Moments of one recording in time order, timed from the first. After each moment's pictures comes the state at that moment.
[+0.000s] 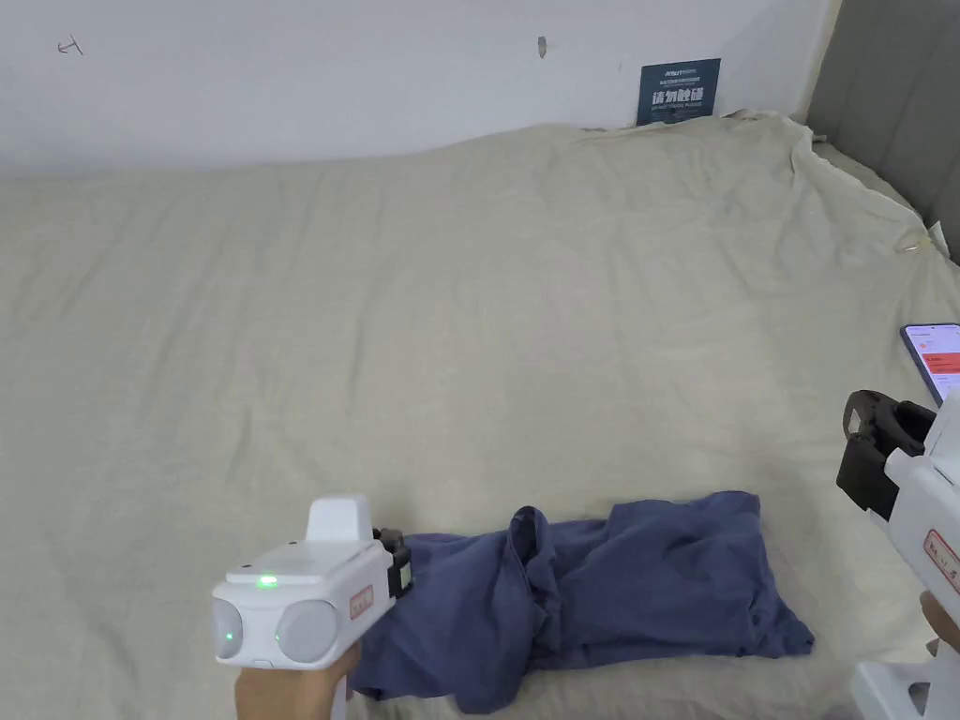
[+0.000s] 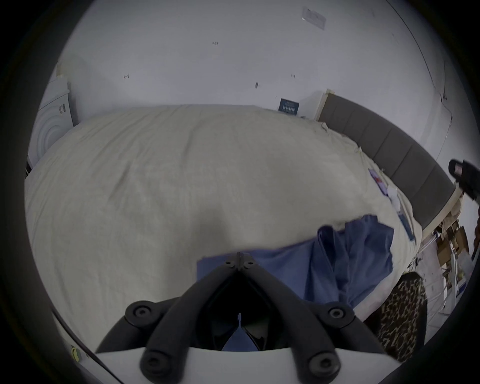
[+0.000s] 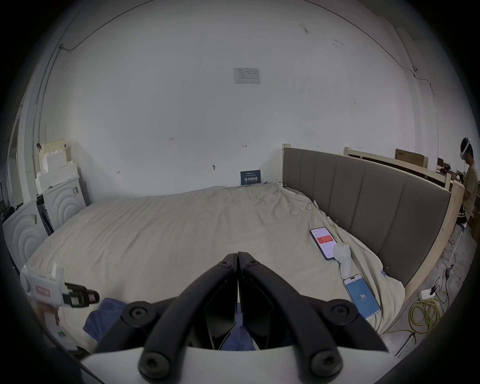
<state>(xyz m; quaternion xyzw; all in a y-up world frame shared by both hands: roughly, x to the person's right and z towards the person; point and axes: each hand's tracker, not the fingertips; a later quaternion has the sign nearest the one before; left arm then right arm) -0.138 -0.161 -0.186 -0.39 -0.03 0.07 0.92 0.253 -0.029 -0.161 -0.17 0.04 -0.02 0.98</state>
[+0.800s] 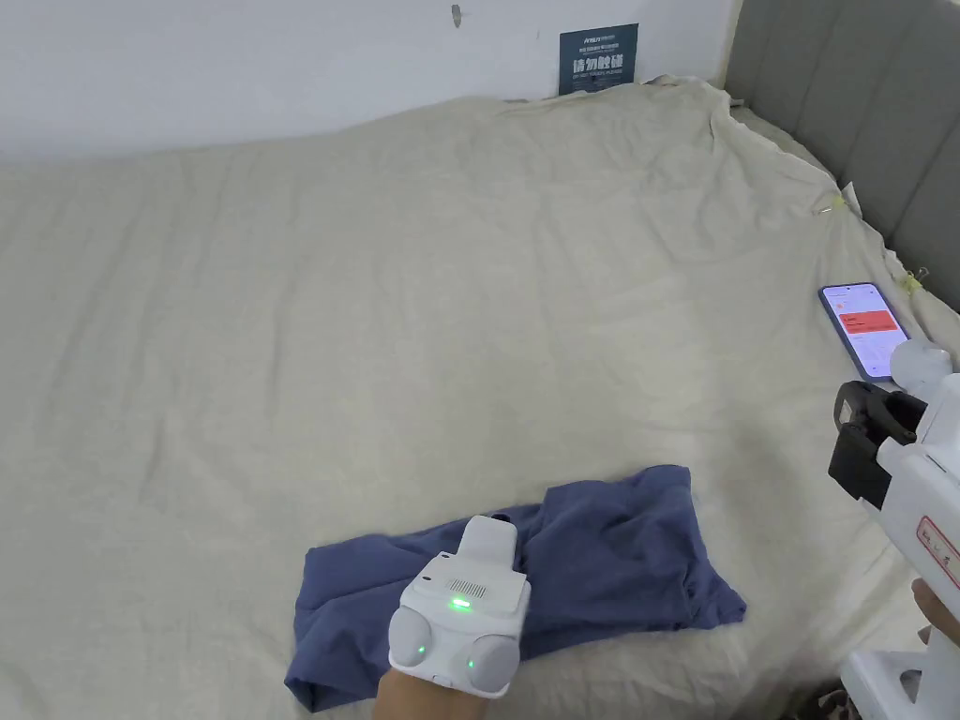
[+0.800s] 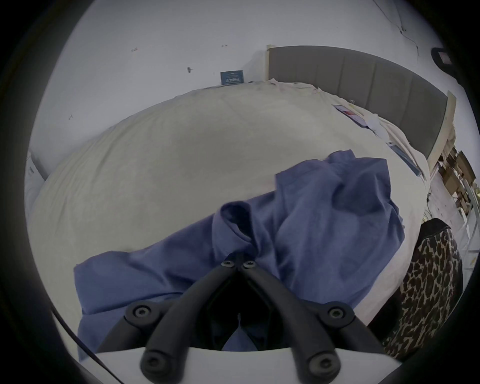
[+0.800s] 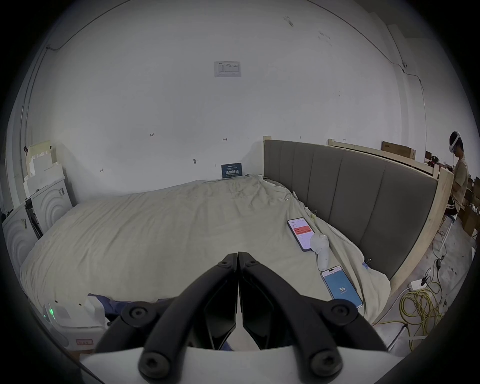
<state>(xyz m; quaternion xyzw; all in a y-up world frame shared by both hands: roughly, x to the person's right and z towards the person) 0.033 -0.217 -0.209 -0.41 -0.10 -0.08 0.90 0.297 -0.037 -0.160 -0.19 -0.01 -0.02 0.98</state>
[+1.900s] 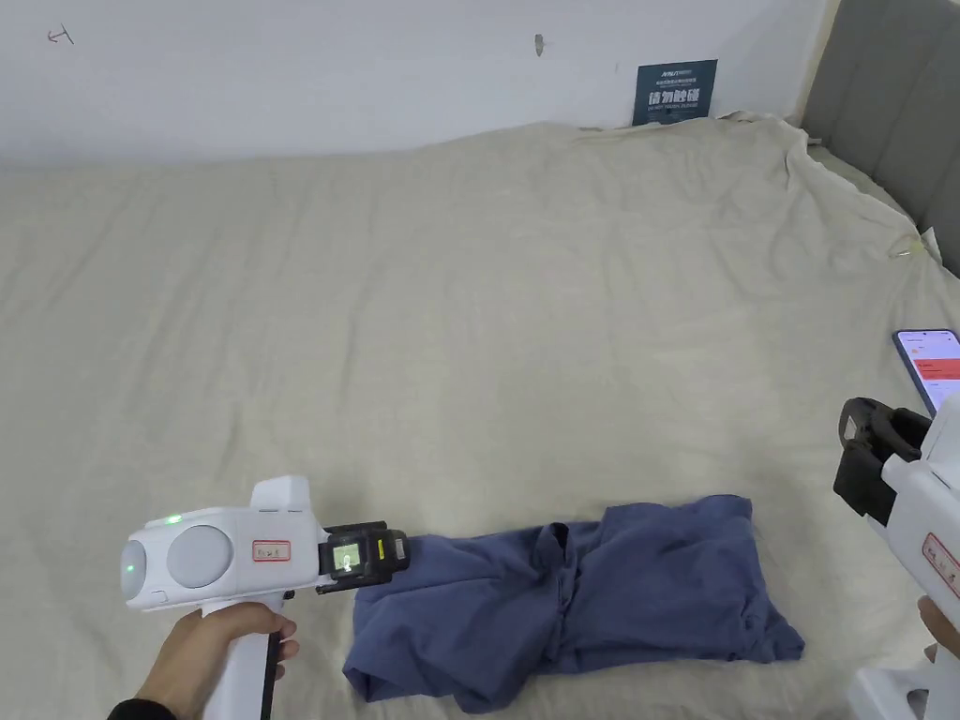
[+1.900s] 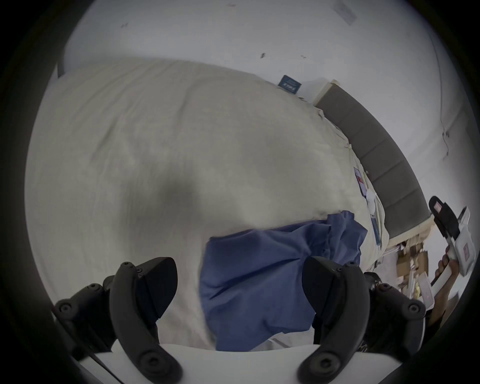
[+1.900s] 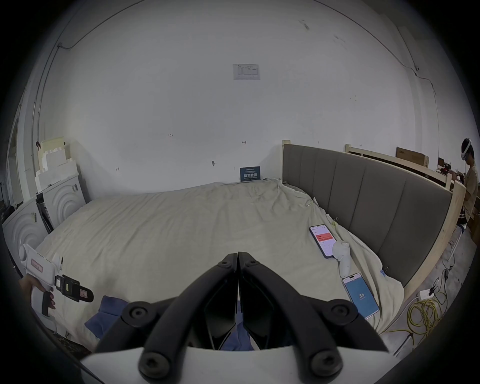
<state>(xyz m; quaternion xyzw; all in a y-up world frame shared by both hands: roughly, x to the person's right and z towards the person) -0.217 -0.146 -0.218 -0.49 -0.08 0.21 0.84 0.256 -0.027 -0.167 -0.18 0.04 -0.01 0.98</state>
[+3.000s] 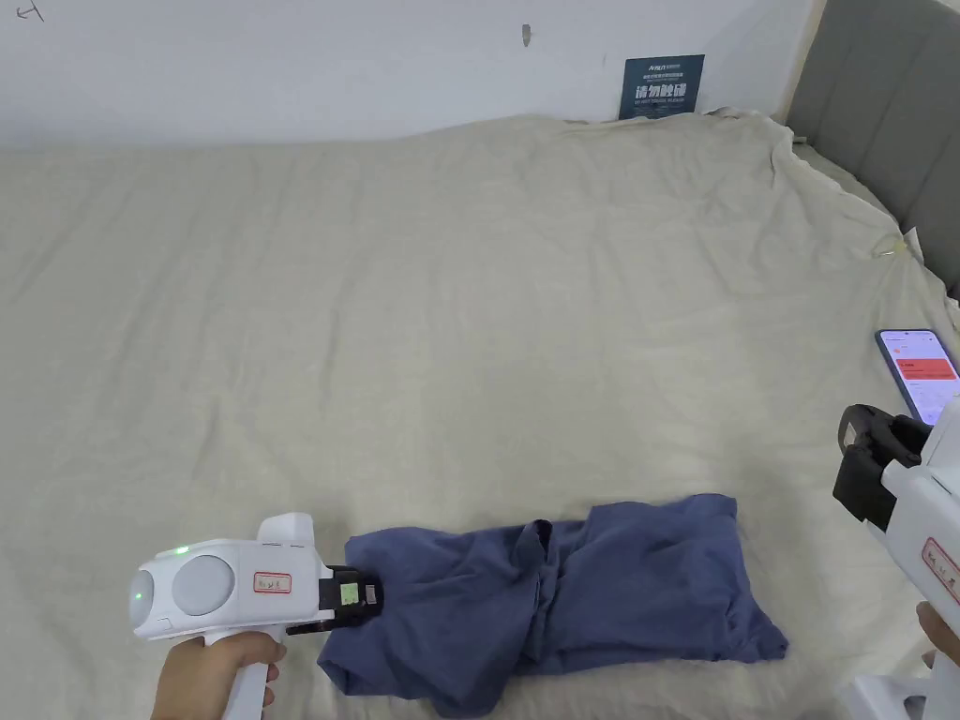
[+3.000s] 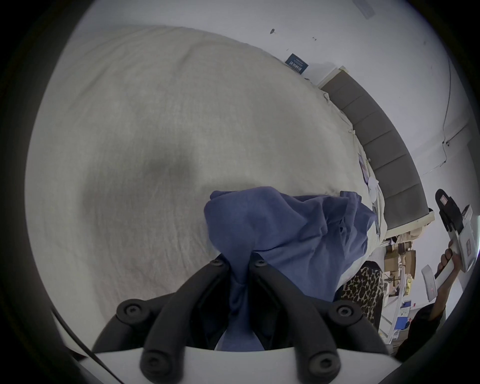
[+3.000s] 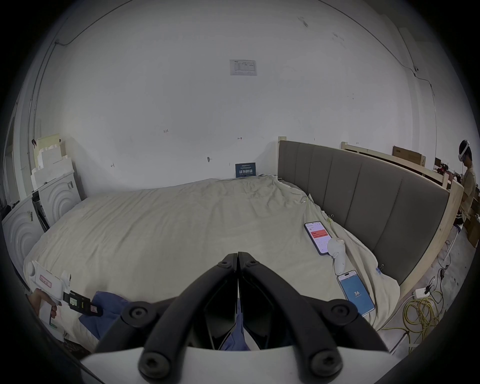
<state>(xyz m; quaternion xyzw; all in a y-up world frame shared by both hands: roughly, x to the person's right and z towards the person) -0.207 -0.182 -0.218 -0.52 -0.11 0.22 0.82 0.258 -0.029 -0.171 -0.20 0.02 -0.01 0.98</state>
